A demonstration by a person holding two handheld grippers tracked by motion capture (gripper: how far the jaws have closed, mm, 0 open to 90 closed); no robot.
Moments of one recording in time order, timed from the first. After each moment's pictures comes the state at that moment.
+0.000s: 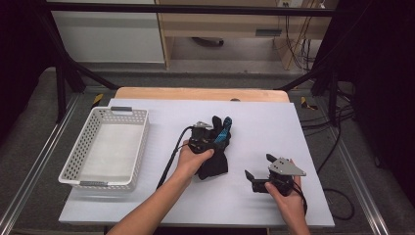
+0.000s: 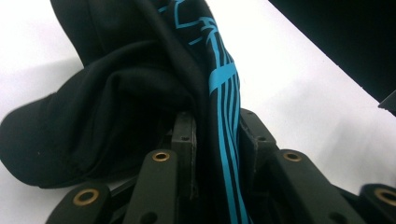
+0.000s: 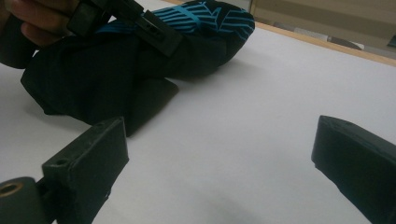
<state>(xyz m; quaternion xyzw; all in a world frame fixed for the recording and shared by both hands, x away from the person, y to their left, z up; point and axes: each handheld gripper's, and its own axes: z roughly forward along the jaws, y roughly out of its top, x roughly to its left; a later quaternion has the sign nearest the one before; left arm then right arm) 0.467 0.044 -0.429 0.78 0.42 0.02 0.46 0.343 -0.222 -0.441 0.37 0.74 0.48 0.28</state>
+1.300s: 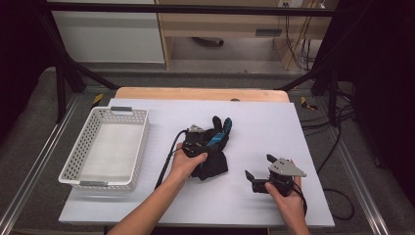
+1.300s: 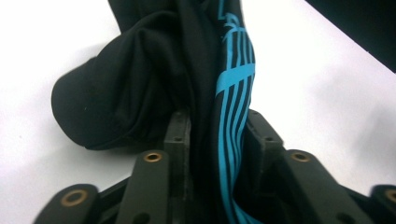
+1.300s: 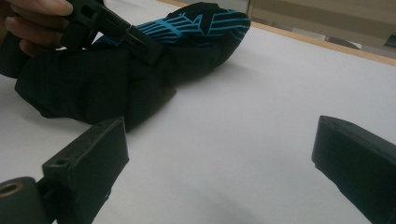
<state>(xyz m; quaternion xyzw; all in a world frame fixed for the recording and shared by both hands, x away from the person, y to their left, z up) 0.465 0.062 -0.441 0.79 0.42 0.06 0.45 0.342 -0.221 -0.441 0.38 0.74 0.48 0.28</state>
